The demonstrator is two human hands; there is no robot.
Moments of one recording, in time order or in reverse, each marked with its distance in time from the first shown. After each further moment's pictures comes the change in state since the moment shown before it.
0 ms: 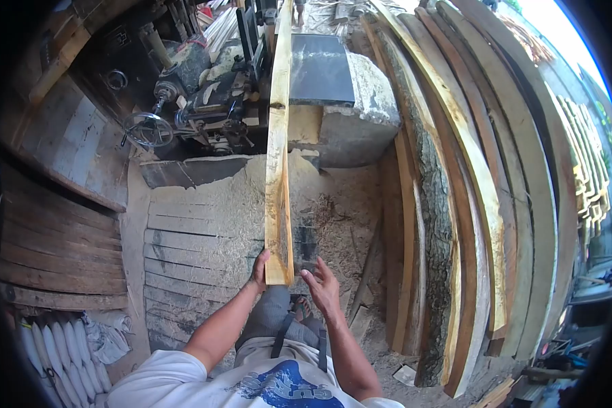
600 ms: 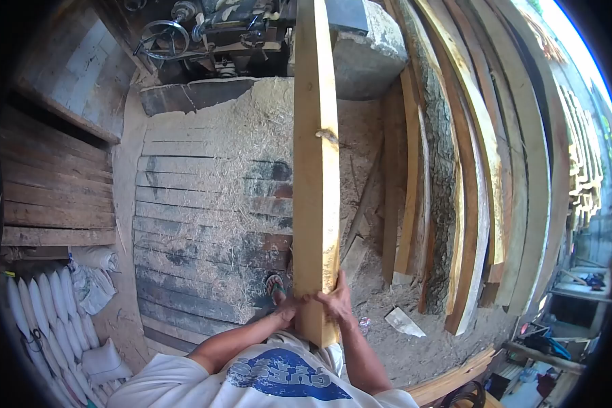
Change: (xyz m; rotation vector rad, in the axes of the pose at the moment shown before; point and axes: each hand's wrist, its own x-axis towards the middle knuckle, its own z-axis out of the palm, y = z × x) left_hand -0.404 -0.253 0.013 0.062 -0.131 -0.492; right_hand -0.310 0.158 -0.040 -0.103 -0.111 0.159
